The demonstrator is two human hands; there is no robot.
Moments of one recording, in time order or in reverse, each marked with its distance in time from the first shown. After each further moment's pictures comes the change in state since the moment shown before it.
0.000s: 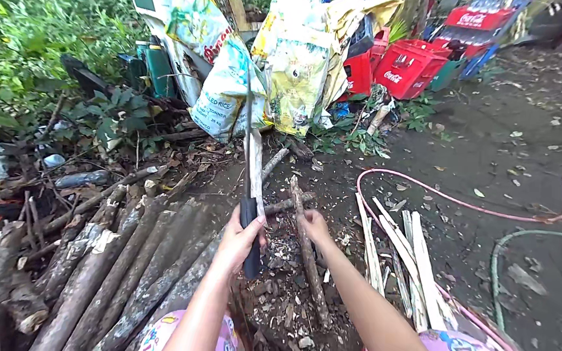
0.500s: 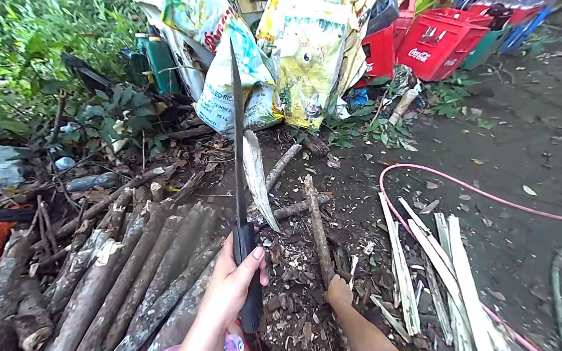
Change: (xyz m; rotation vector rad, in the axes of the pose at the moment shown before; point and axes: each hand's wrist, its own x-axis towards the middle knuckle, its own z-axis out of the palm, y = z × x) left_hand 0.000 -0.010 -0.022 -0.056 0.022 0.044; right_hand 0.014 0.198 0.090 -0.738 -0.165 0.589
